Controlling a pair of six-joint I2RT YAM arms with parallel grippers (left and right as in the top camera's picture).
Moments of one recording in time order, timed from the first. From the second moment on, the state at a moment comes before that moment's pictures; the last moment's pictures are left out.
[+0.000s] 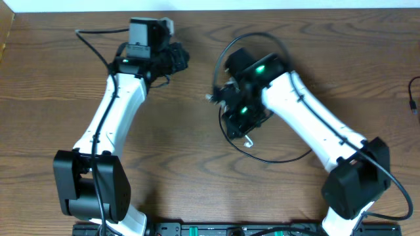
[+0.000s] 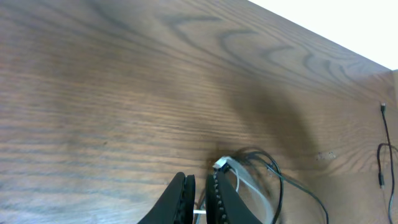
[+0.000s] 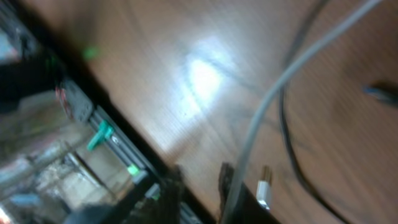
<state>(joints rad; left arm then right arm) -0.12 1.75 1.41 -0.49 0.38 -0.43 0.65 1.89 1.70 -1.38 -0.43 -0.11</state>
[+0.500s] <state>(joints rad) -0.18 1.75 1.41 -0.55 0.42 -0.39 0.40 1.89 1.70 -0.90 -0.22 0.26</state>
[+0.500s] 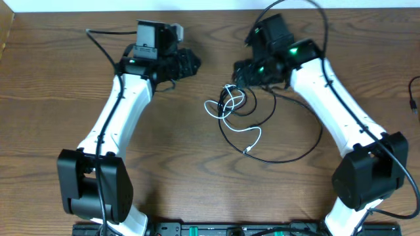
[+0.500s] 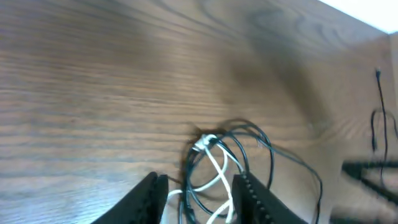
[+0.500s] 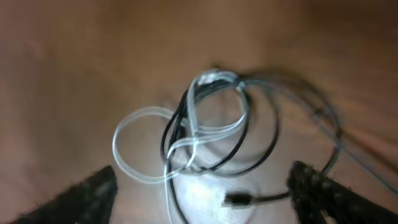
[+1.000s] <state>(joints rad) -0.14 1.78 1.41 -0.56 0.42 -0.59 0.41 2.16 1.70 -0.81 -0.41 0.21</state>
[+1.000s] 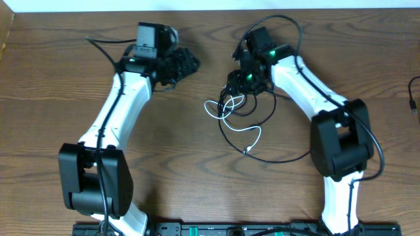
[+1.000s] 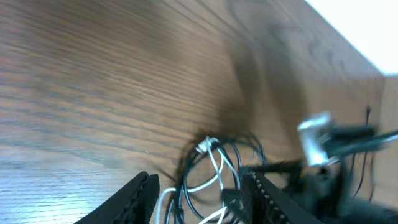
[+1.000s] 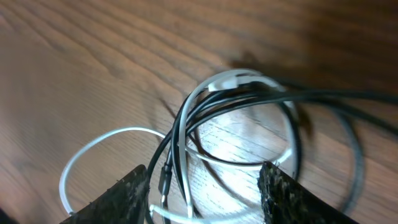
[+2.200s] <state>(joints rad) -0.11 1.78 1.41 -0.71 0.61 -0.39 0.31 1.83 1.95 -1.00 -0.65 0.21</state>
